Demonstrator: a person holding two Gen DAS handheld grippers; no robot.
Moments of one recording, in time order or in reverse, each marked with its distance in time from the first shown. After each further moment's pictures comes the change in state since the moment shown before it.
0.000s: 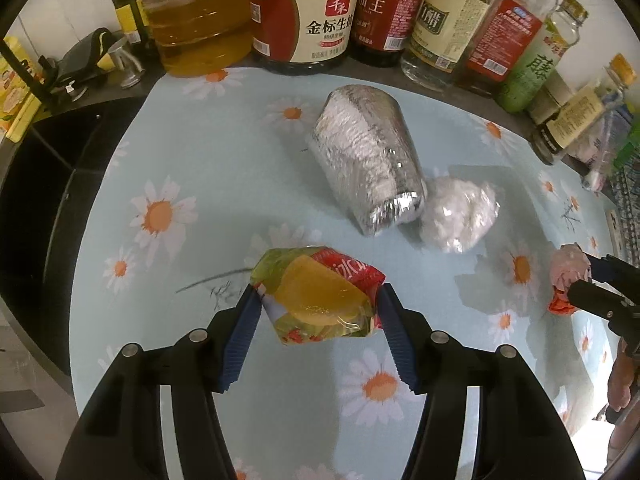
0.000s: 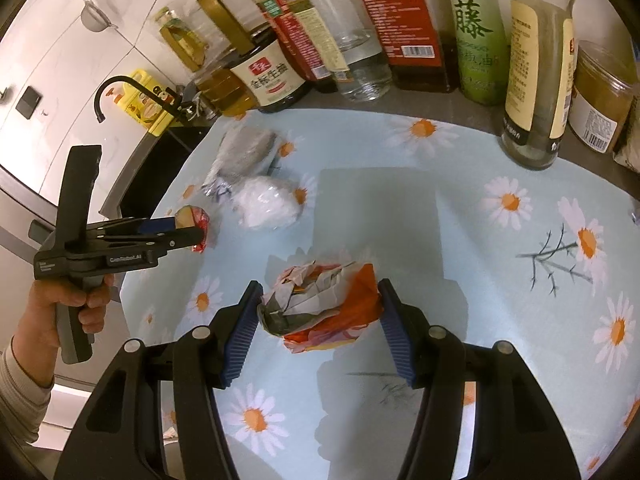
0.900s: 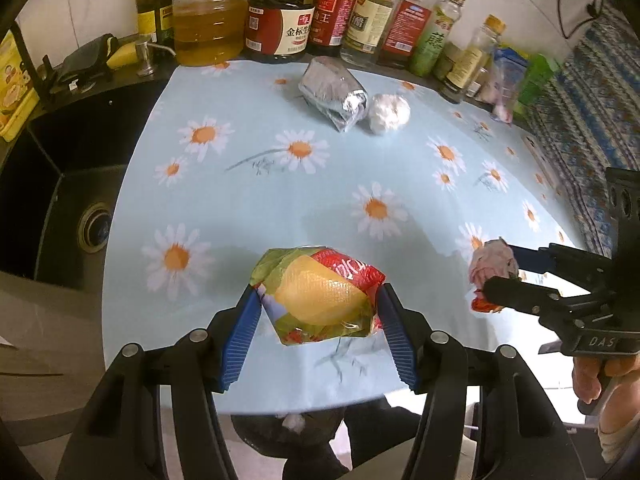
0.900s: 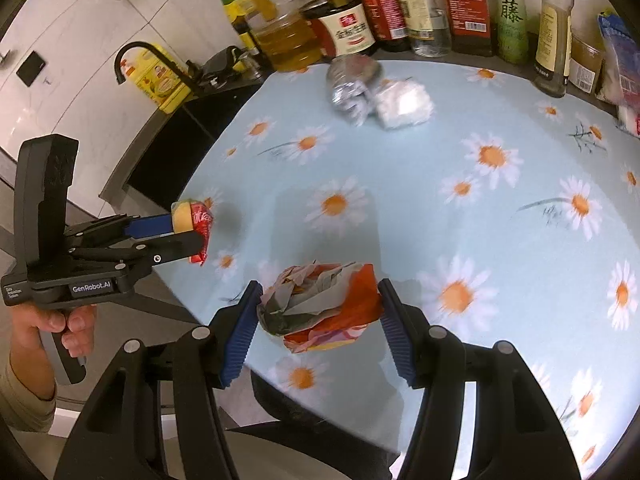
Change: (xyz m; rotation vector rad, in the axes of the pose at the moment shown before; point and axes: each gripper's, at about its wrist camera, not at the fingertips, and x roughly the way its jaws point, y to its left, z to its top) left arm -0.080 0.061 -0.125 0.178 -0.078 -0.203; right arm 0.014 0.173 -0.111 0.064 -0.034 -0.106
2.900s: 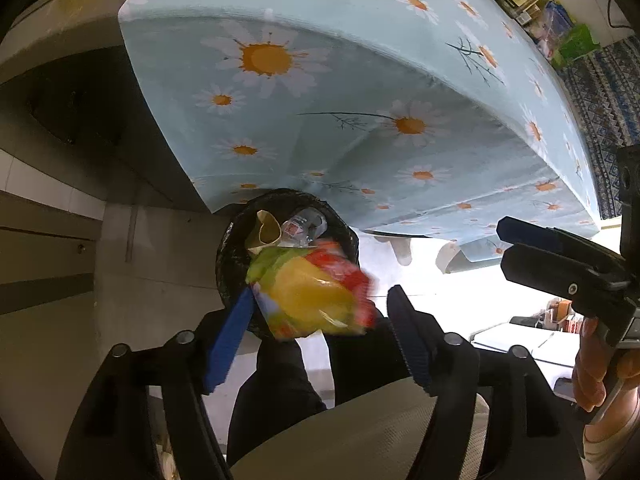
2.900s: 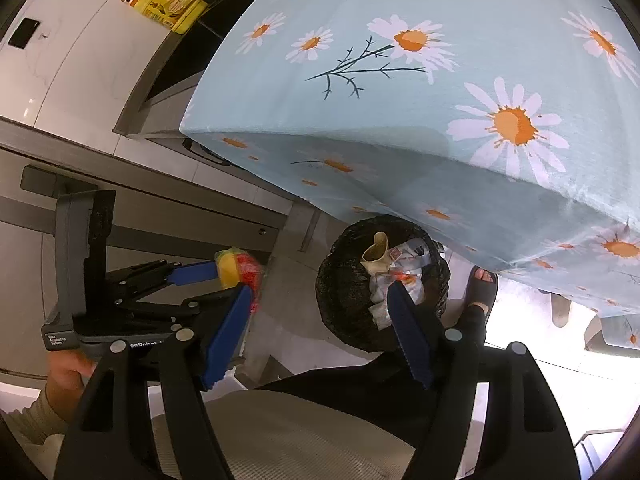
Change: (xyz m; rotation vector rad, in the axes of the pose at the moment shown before) left arm 0.037 0.067 -0.191 -0.215 0.273 -0.063; right arm 0.079 0.079 -0.121 0.102 0.236 0.113
